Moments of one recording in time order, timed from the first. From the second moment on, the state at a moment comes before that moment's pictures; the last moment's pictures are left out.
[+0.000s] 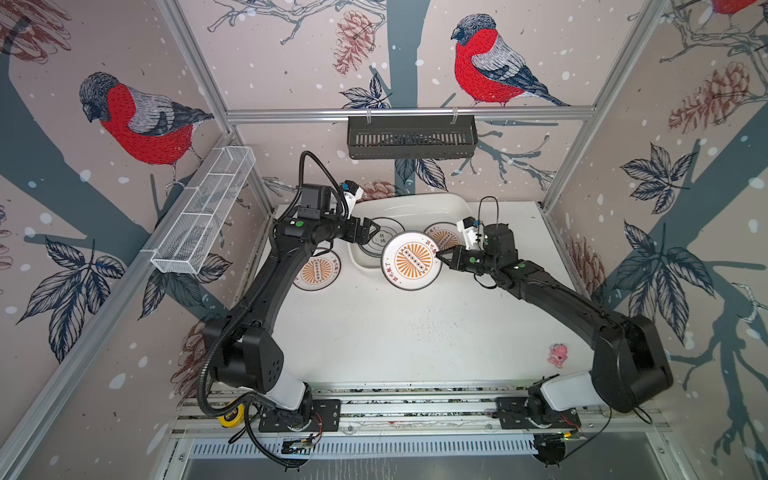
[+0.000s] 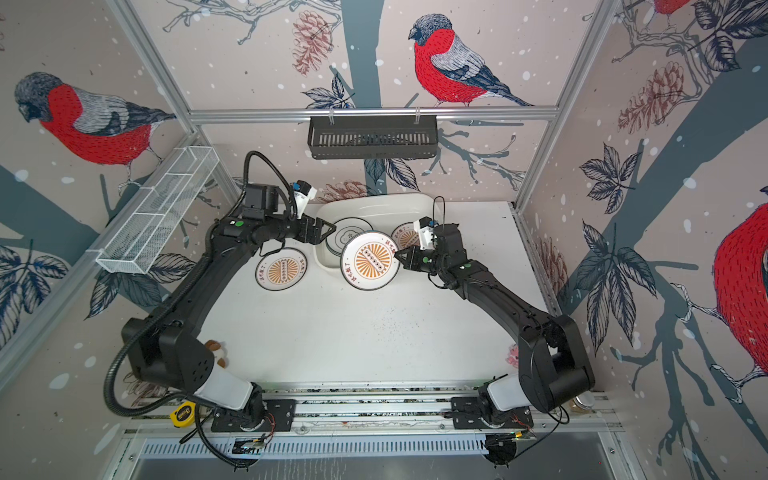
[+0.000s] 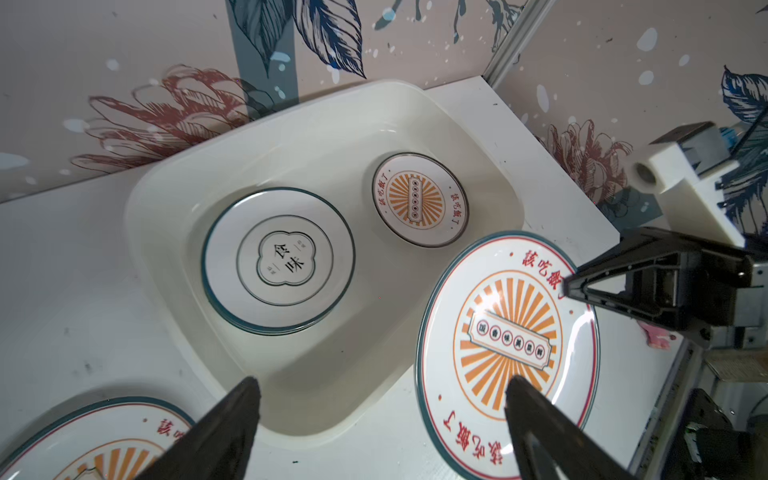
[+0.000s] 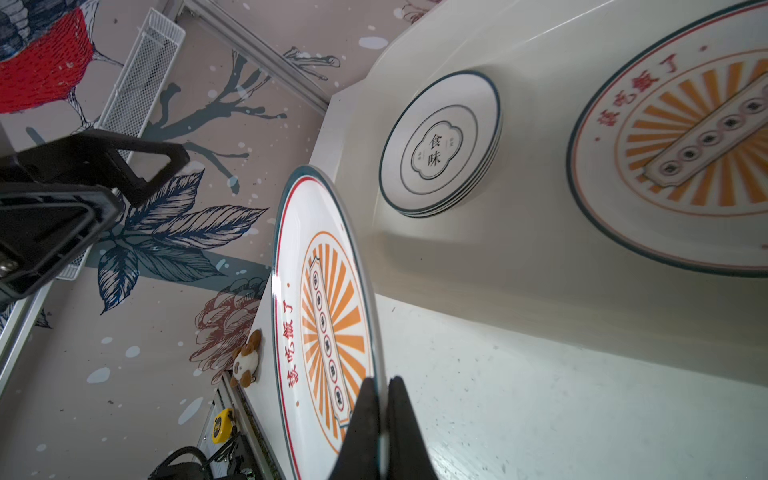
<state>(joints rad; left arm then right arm) -0.21 1.58 1.53 -0.64 0.55 0.03 0.39 1.42 0.96 -0.04 -0.56 0.58</state>
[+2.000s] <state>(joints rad) -0.36 1.91 1.67 -0.60 0.92 -0.08 0.22 1.29 0.91 -0.02 -0.60 0.56</state>
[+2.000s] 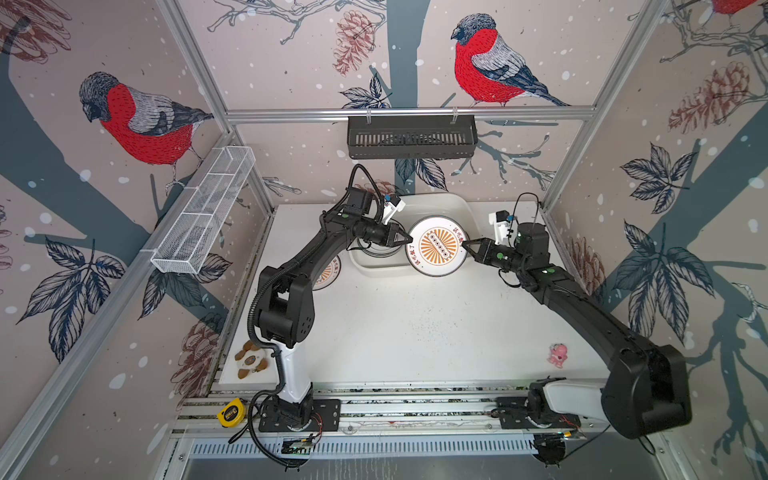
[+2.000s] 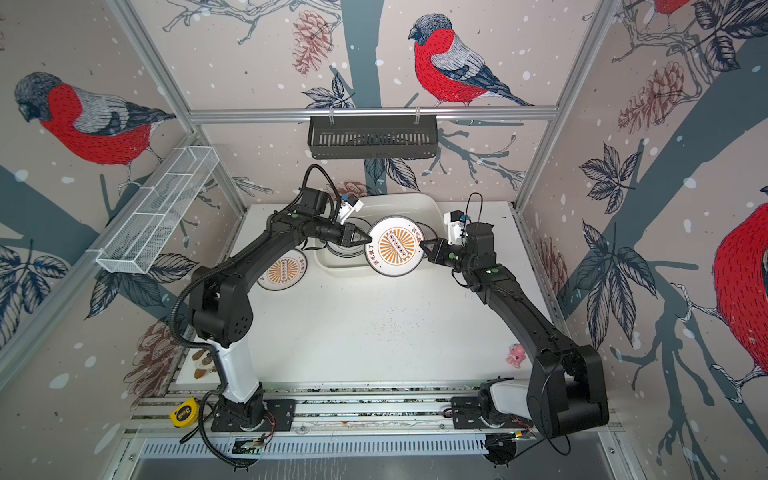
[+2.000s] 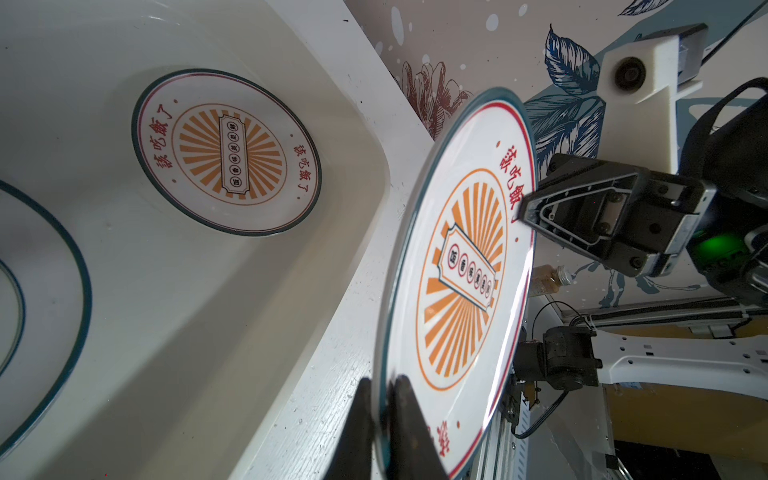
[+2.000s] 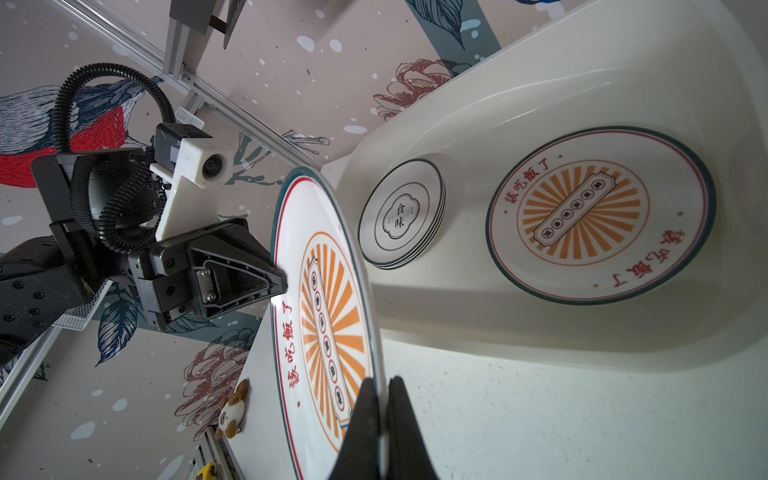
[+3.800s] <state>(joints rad) -0.36 2.33 2.08 -0.40 0.55 -0.40 0.10 0.85 0.71 -0.29 -0.39 0.56</state>
